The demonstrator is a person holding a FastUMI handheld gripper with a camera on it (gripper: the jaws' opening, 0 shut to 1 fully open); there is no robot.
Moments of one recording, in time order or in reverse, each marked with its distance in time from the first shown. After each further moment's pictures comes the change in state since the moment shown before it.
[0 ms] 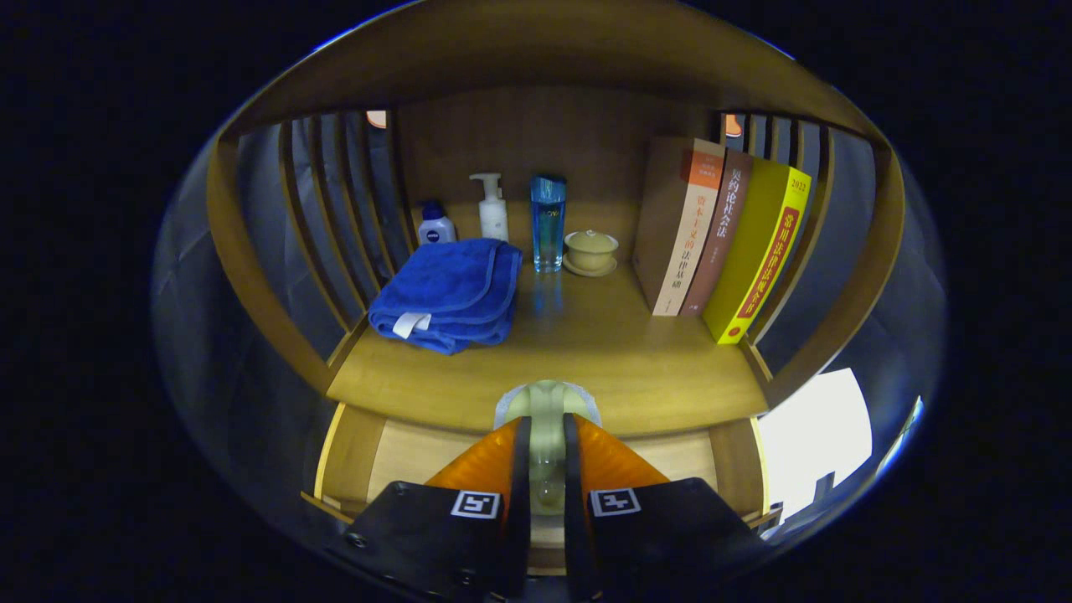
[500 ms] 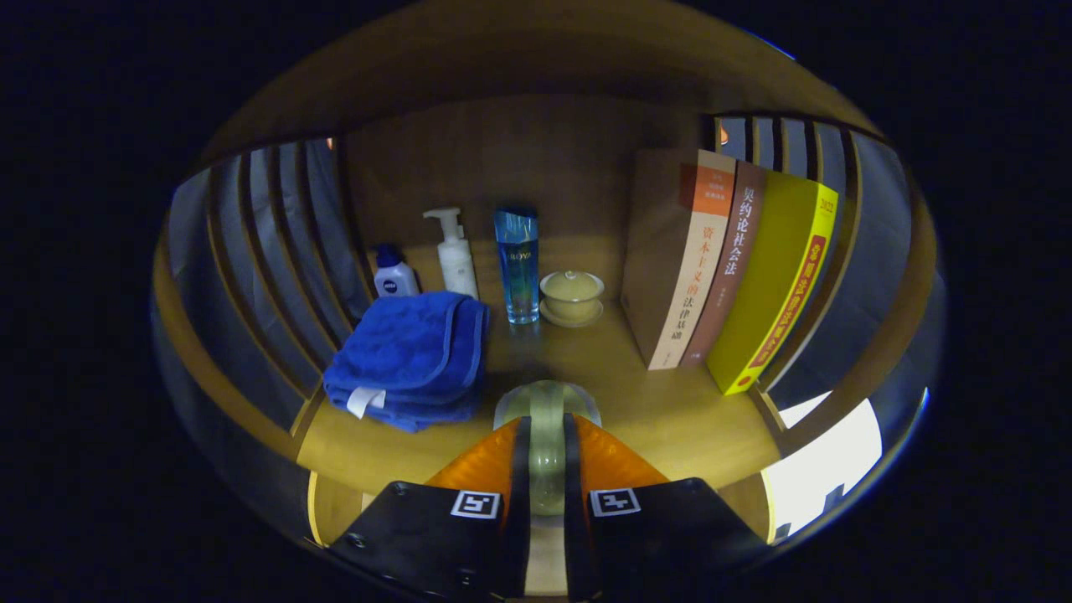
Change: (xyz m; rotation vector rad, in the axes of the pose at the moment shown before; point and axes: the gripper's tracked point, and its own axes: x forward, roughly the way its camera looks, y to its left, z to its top) arm 0.082 -0.022 0.045 0.073 -0.089 -0.053
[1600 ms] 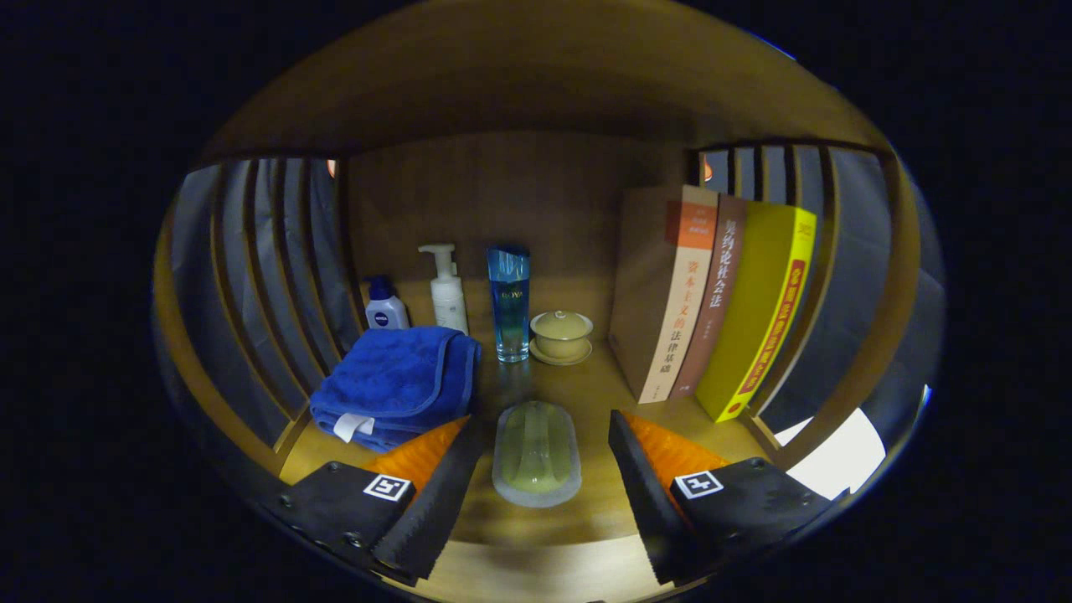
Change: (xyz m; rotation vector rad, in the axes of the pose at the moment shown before) arm -0.036 -0.002 0.020 -0.050 -0.210 -0.039
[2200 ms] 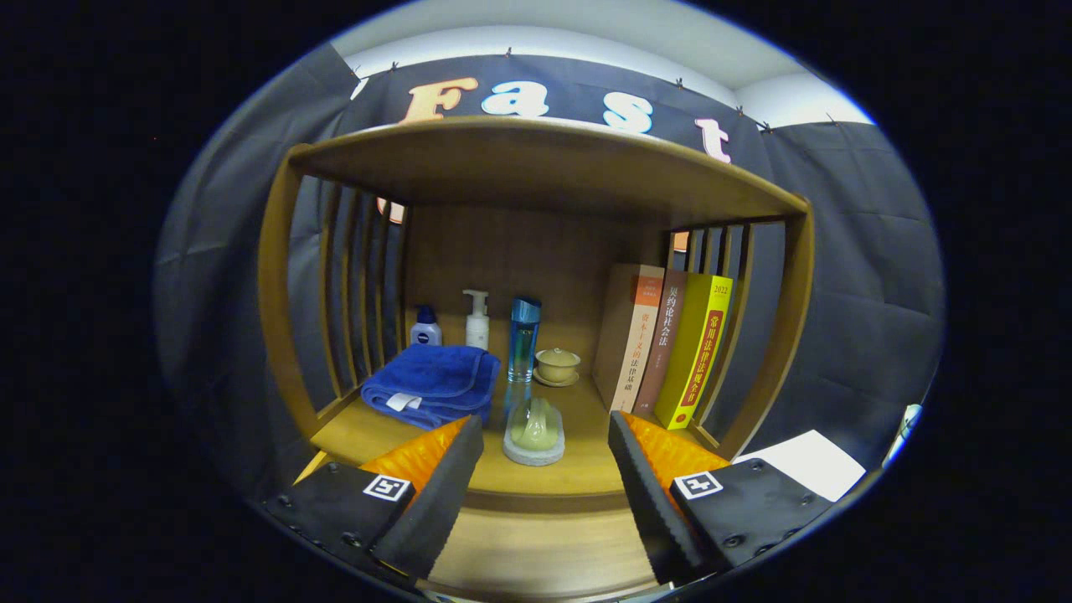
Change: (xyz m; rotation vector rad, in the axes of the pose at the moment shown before) arm -0.143 0.013 0.011 -0.085 -0.219 0.016
